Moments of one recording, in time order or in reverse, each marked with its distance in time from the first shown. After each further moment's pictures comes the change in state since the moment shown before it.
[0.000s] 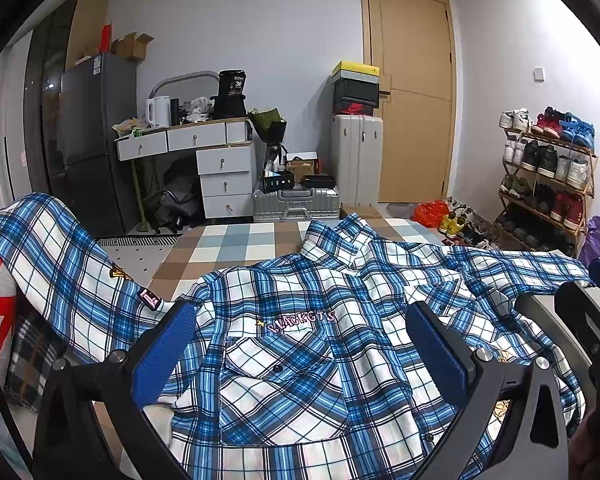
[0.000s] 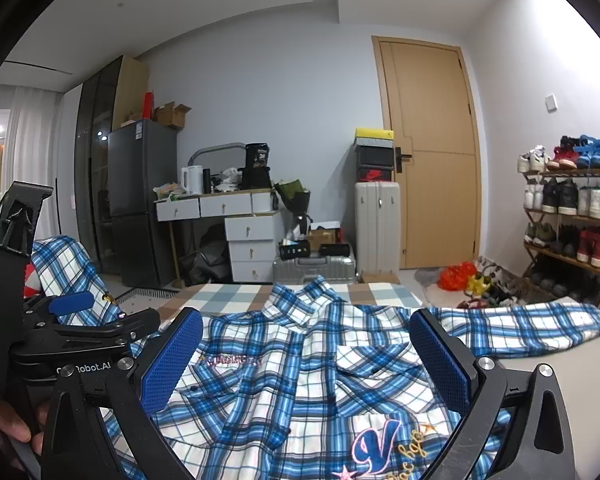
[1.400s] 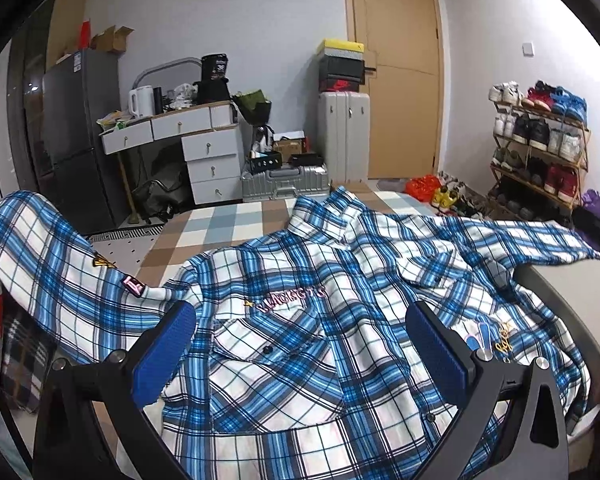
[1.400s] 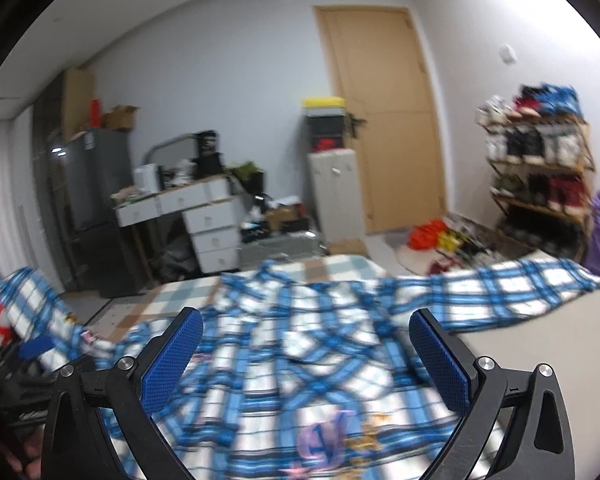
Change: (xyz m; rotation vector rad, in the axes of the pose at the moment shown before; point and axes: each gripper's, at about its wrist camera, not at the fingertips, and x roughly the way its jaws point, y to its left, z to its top) left arm 0.013 -0.013 -0.012 0.063 0.081 -0.030; right arm 0.018 -0.087 0.009 0.166 0.117 -0.124
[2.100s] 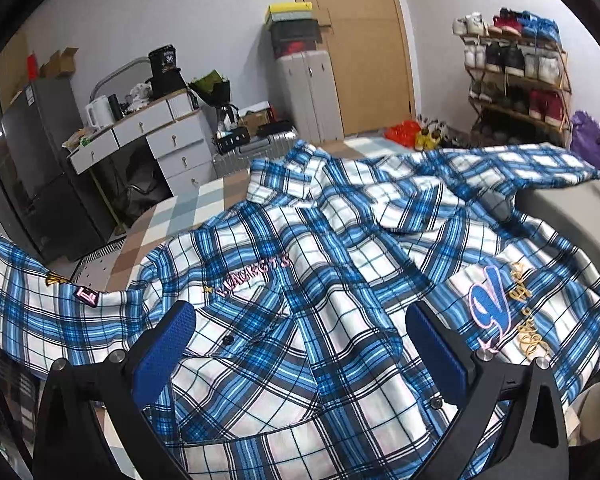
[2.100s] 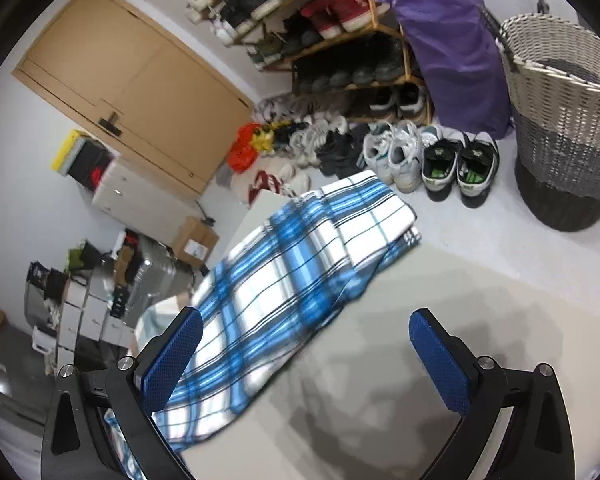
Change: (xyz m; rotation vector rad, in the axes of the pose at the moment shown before) left arm 0.037 -0.038 -0.017 0.199 0.128 0.000; right arm 0.072 -0.453 0.025 0.798 0.369 -0.313
